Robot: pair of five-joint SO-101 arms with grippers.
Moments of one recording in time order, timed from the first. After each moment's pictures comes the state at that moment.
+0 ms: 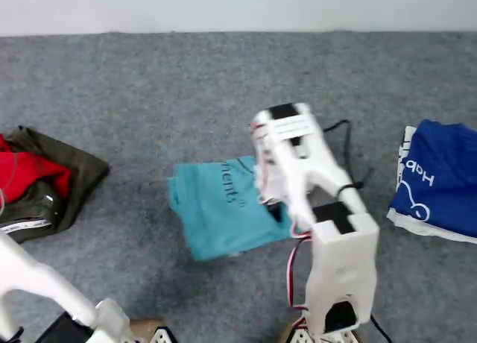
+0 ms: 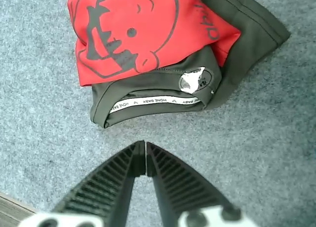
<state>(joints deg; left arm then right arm) -52.8 -21.1 0.6 99.4 -24.8 -15.5 29.0 -9.0 100.1 11.7</state>
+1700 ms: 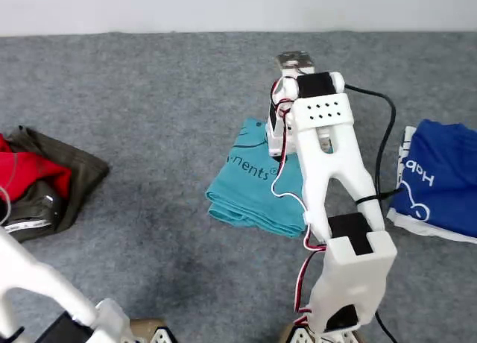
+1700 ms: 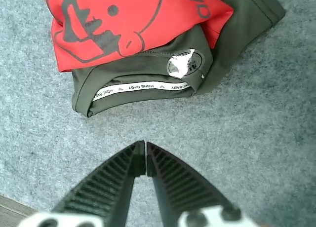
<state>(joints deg) -52.8 -21.1 5.6 99.4 -24.9 -13.8 19.2 -23.1 96.9 -10.2</state>
